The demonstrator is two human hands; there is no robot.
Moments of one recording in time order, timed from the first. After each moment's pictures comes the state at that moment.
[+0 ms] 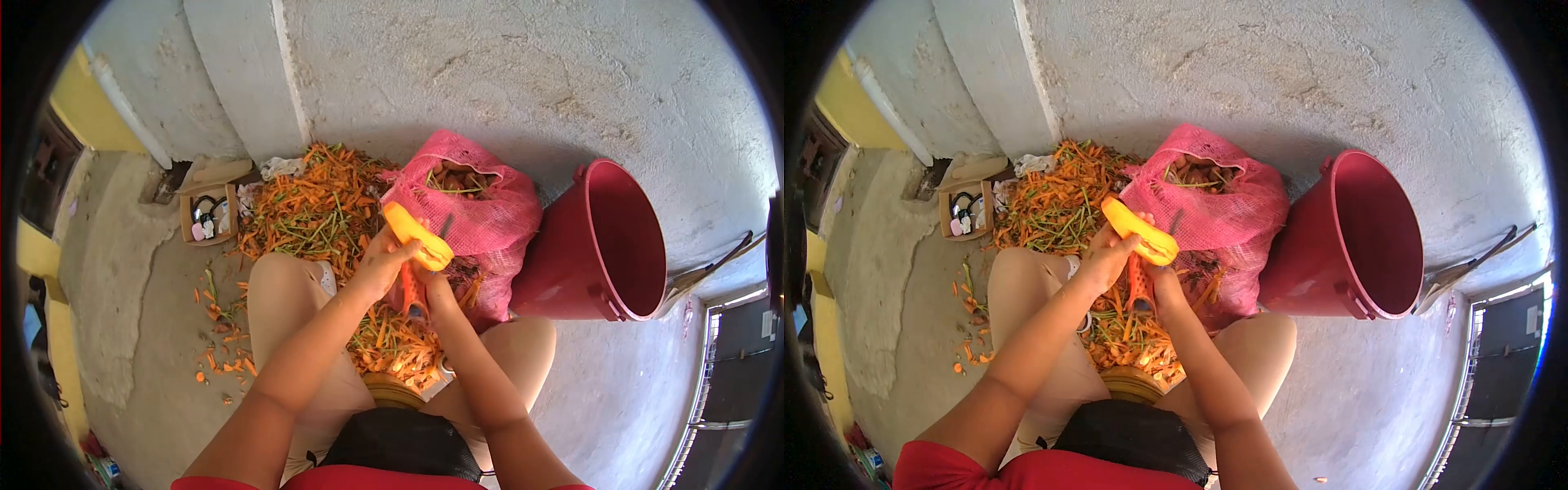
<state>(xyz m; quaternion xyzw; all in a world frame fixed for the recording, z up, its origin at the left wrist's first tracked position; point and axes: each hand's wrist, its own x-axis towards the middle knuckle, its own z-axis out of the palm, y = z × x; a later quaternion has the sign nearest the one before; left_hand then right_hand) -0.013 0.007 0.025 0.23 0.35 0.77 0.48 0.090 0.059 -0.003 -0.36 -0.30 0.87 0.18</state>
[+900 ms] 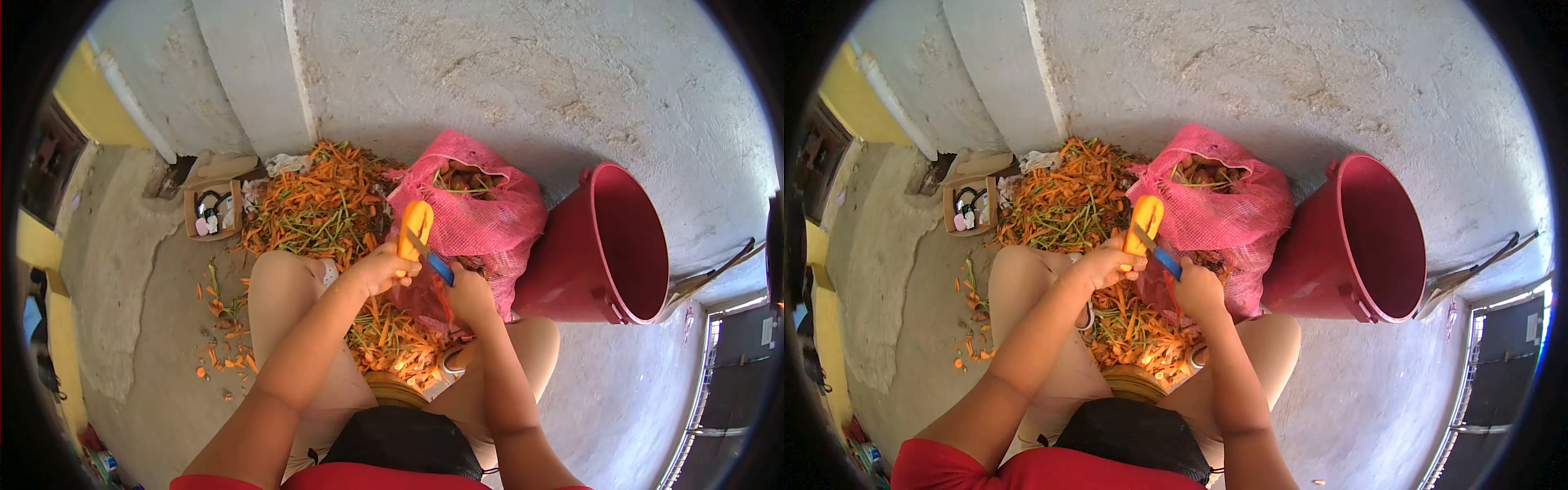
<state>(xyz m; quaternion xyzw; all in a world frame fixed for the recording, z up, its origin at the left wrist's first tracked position) -0.033 -0.001 0.010 0.12 0.42 0.59 0.68 0.127 0.088 0.025 -0.38 -0.89 0.24 -0.01</state>
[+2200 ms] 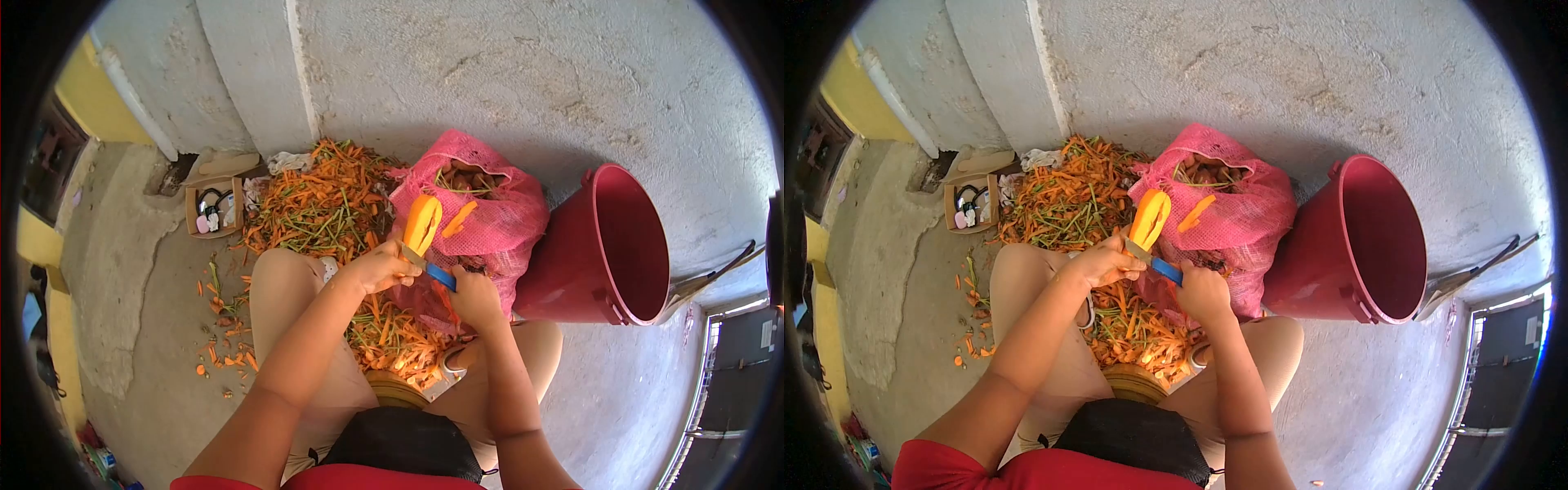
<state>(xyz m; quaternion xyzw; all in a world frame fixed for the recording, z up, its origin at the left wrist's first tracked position) -0.039 -0.007 0.009 0.18 0.33 0.60 0.70 0.132 0.087 0.031 -0.32 -0.93 0.18 -0.03</state>
